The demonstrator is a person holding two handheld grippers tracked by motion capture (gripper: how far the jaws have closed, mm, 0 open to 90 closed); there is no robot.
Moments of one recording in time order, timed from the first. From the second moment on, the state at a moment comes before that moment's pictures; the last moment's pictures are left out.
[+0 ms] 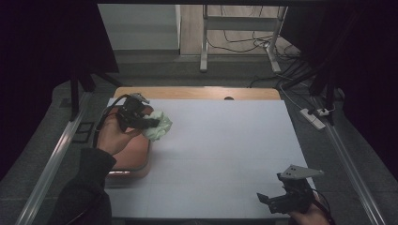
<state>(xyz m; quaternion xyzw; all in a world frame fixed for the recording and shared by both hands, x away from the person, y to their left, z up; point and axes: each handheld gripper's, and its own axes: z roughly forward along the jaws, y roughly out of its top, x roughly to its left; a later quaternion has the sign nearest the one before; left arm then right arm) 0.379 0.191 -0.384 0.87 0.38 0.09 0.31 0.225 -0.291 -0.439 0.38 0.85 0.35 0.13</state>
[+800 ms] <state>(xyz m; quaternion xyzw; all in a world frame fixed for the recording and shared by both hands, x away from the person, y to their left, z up) 0.395 0.125 -0.395 0.89 0.32 0.08 0.31 0.226 -0.291 -0.439 0.39 0.84 0.35 0.12</state>
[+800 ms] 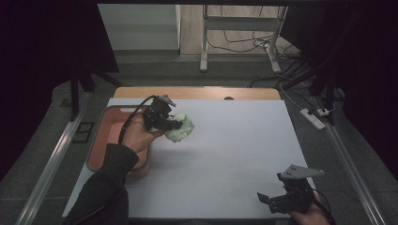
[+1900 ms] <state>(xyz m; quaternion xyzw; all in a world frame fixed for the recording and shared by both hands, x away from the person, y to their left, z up) 0.410 0.037 -0.451 0.92 0.27 0.07 0.29 0.225 -0.291 -0.439 0.38 0.85 0.35 0.13</state>
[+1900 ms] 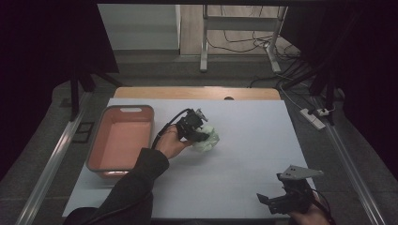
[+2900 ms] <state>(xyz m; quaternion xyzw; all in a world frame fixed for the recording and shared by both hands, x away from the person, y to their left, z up) 0.417 0.023 -0.504 0.91 0.29 0.06 0.27 0.225 -0.289 -0.440 0.37 0.85 0.34 0.13</state>
